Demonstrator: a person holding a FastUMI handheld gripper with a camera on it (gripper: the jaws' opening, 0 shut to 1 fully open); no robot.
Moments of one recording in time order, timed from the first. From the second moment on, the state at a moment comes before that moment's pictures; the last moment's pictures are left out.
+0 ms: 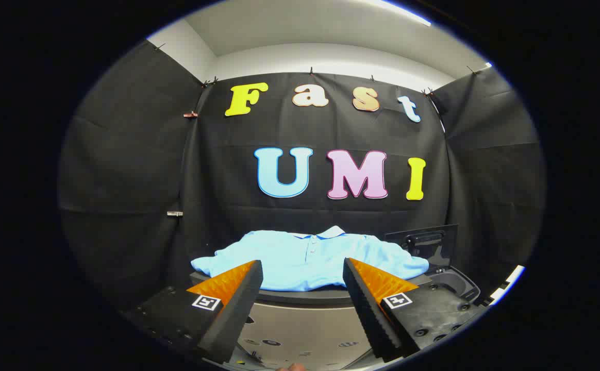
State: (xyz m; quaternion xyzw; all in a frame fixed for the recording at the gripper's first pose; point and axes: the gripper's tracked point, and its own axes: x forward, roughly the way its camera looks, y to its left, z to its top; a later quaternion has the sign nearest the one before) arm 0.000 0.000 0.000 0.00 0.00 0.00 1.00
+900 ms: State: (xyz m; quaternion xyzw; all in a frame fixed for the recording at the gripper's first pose) arm 0.009 -0.006 -0.008 0.01 0.02 -0.01 1.00
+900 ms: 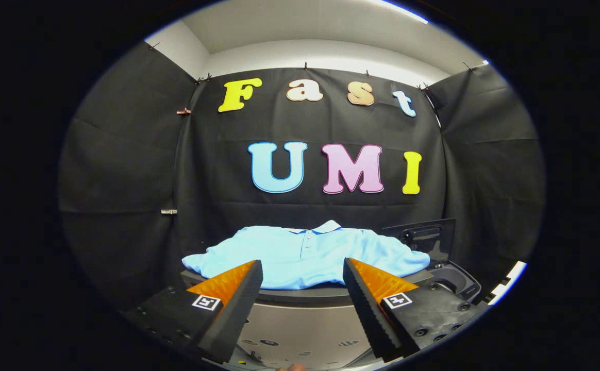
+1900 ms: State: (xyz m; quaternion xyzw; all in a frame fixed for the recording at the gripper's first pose) arm 0.182 -0.018 -0.001 0.00 0.22 -0.02 0.98
